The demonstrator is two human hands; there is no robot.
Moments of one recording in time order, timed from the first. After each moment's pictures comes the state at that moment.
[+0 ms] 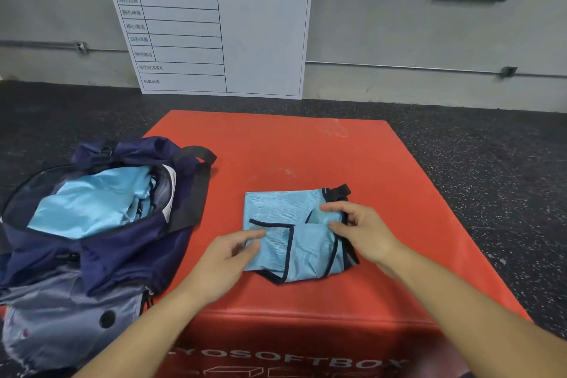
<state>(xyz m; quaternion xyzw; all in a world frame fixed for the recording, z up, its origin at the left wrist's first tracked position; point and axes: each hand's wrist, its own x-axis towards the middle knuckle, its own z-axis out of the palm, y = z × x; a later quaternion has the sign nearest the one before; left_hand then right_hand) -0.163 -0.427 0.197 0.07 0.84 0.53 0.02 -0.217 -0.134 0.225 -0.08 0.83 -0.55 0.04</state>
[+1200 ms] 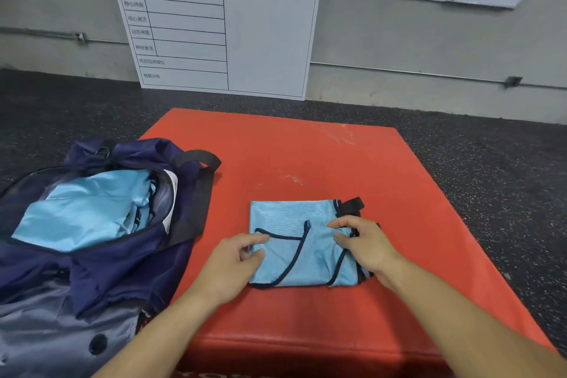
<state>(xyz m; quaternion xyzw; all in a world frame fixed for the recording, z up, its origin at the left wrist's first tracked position) -0.199 -0.426 0.180 0.02 0.83 0.56 -0.01 -0.248 -0.151 0.207 0.01 0.87 -0.50 0.05</state>
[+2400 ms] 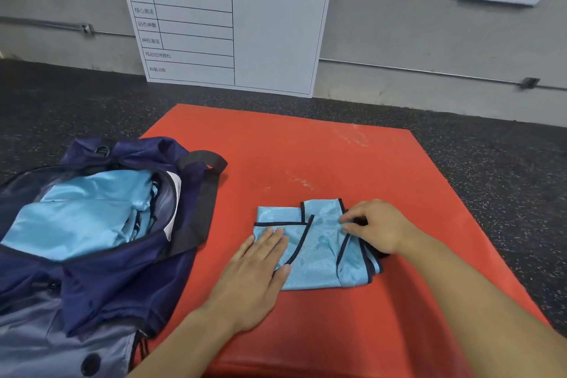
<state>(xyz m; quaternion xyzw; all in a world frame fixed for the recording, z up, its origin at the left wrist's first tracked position) -0.211 -0.416 0.162 0.18 0.97 0.17 -0.04 -0.319 -0.136 0.232 -0.16 0.97 -0.15 0.06</state>
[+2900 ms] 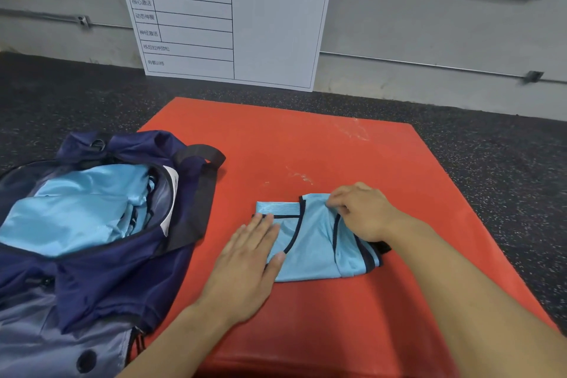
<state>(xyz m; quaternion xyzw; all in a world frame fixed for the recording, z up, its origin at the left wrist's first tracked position) -0.214 -0.419 0.163 0.14 0.97 0.18 -0.08 -0.325 -0.170 0.250 -0.20 0.98 -0.03 0.10</state>
